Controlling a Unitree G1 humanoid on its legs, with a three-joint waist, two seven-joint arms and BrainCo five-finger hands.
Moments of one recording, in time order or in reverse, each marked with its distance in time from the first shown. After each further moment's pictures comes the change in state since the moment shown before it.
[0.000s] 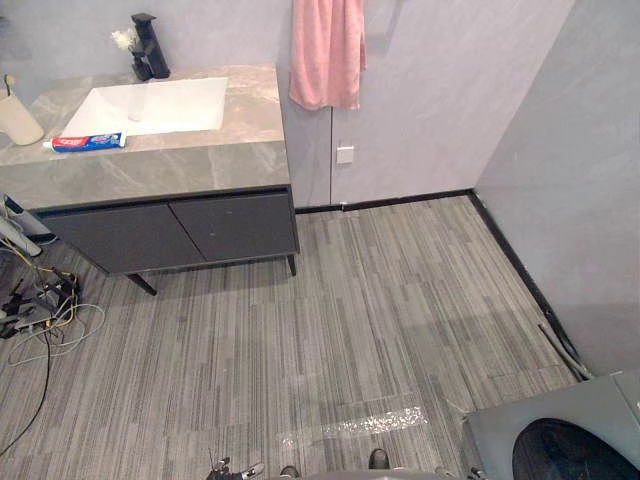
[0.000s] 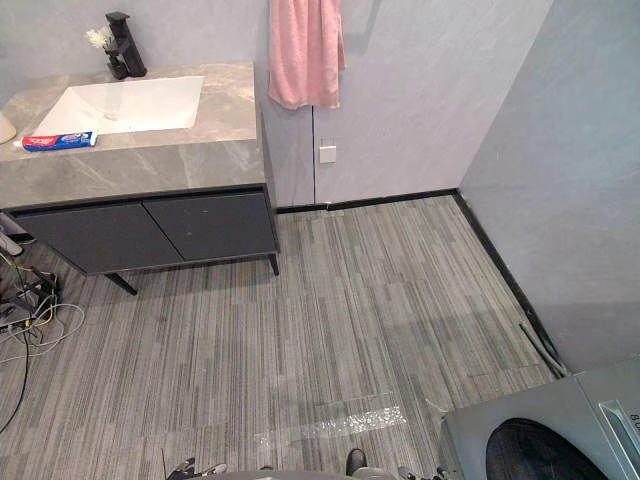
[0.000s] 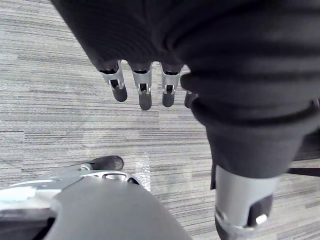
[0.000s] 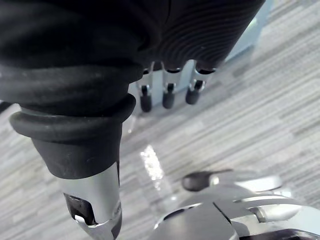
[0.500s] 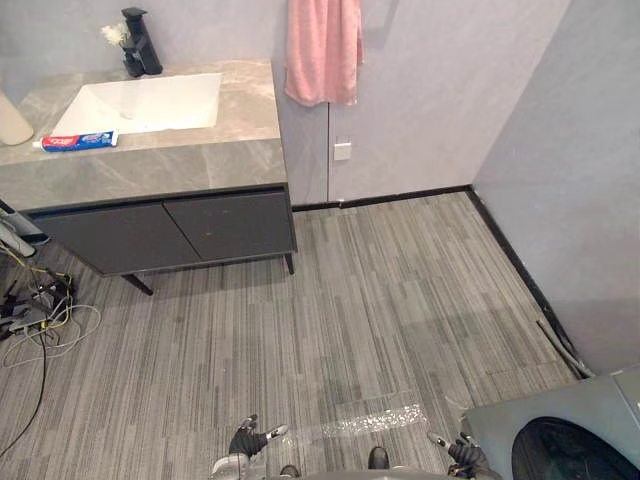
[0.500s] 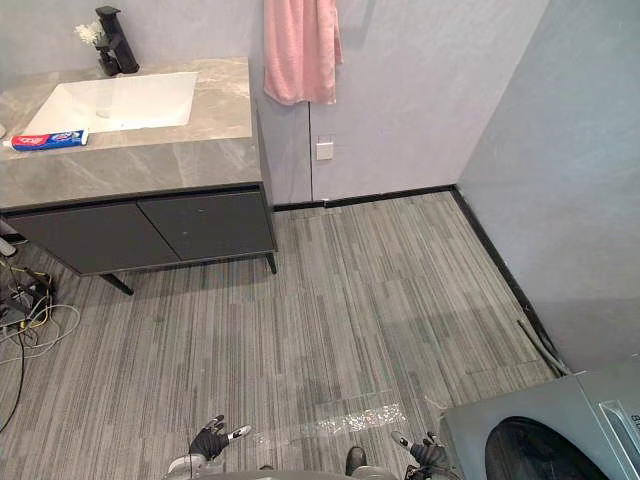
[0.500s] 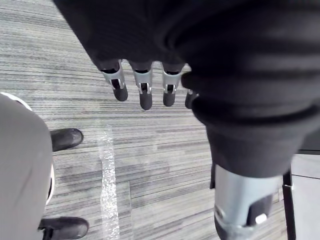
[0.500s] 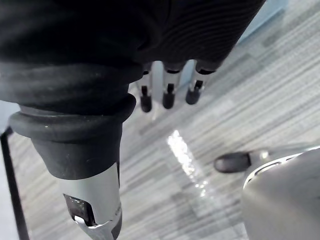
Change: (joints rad) left arm -0.062 -0.052 -0.055 -0.048 -0.038 -0.024 0.004; right arm -0.069 0.020 0.039 -0.045 0.083 -0.022 -0.003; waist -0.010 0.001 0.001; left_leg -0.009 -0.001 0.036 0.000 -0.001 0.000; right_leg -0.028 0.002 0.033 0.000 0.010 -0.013
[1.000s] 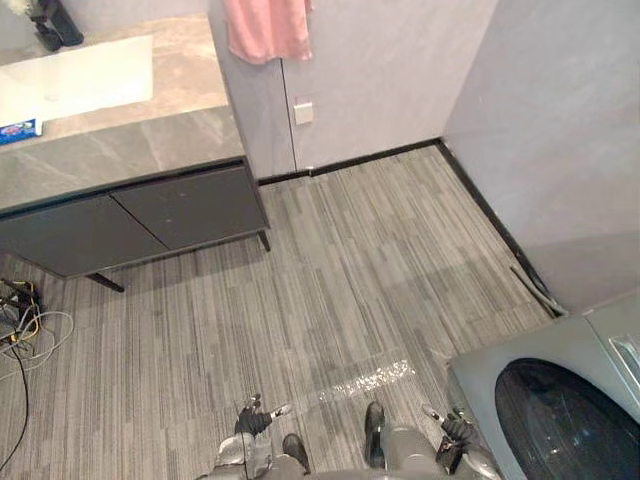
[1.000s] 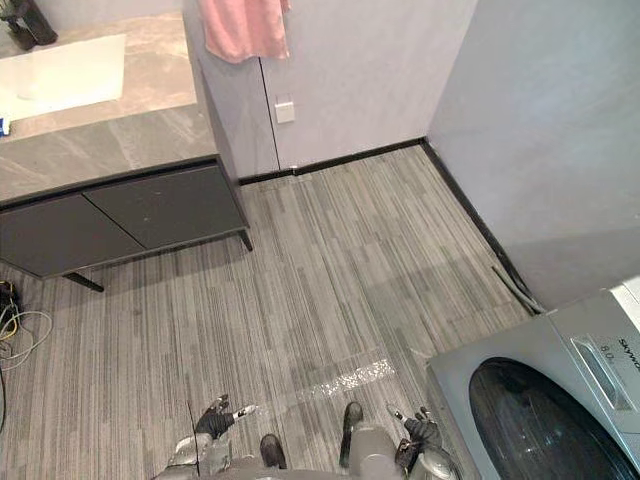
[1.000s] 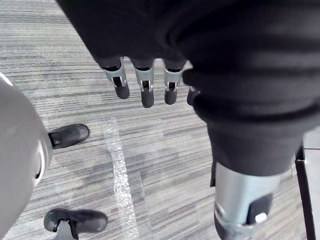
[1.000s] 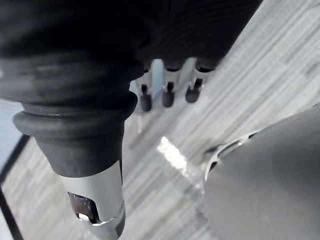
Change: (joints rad) left arm -0.088 -0.012 -0.001 -0.021 -0.056 0.001 0.024; right arm -0.050 0.022 -0.078 -0.066 0.095 -0.014 -0.019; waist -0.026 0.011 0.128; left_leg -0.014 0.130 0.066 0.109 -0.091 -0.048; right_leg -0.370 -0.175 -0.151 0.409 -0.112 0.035
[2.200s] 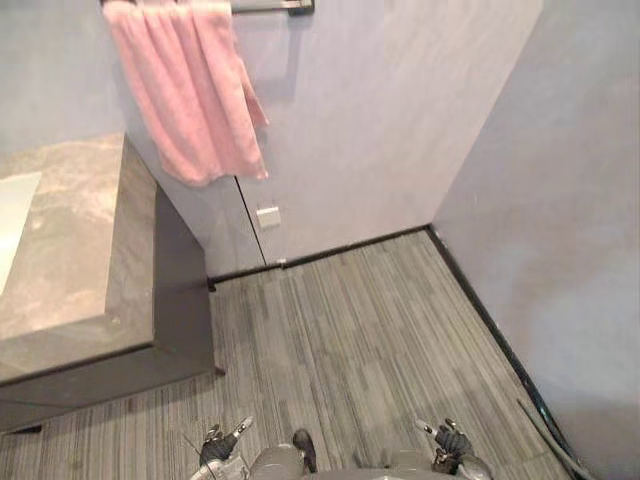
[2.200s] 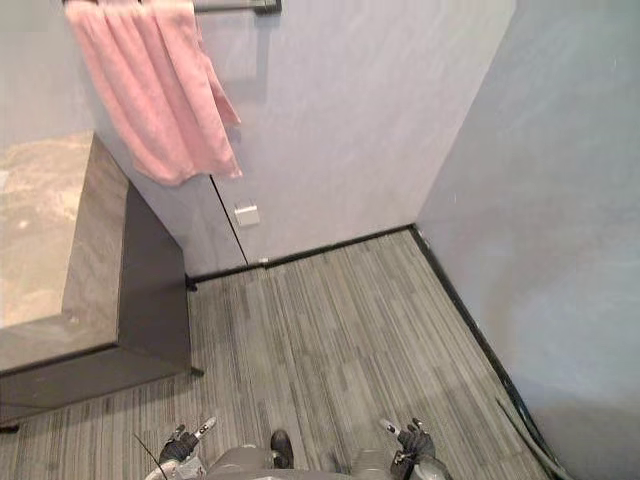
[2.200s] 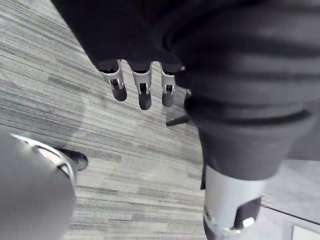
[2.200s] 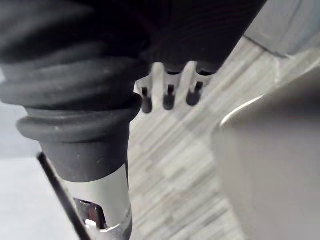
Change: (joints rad) left arm 0.114 -0.028 0.246 -0.019 -0.138 -0.014 -0.006; right arm 0.032 -0.007 0.078 0.060 -0.055 0.010 0.059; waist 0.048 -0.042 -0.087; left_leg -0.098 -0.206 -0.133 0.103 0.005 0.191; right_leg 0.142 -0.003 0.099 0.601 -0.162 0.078
